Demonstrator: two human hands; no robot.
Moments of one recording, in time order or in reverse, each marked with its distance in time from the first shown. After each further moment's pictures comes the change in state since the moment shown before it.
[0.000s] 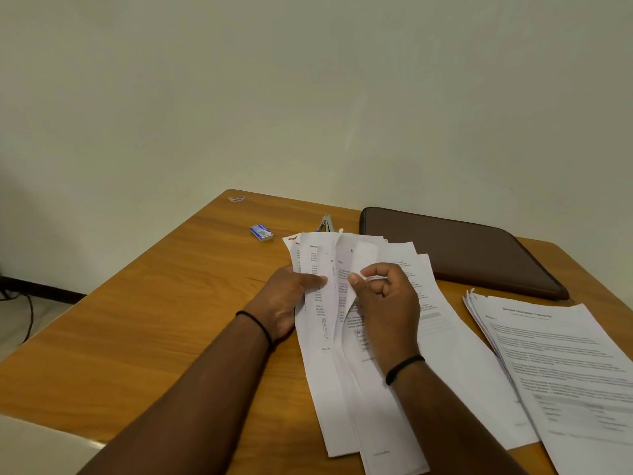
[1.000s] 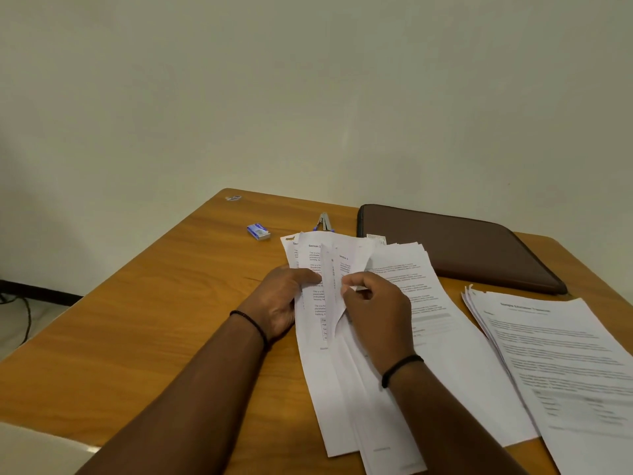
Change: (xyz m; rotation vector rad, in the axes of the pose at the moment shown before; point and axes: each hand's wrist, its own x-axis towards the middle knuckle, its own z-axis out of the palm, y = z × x) left_hand 0.001 0.003 0.003 -0.096 -0.039 -0.041; right_hand -0.002 0.003 0.001 -0.290 -0.072 -0.095
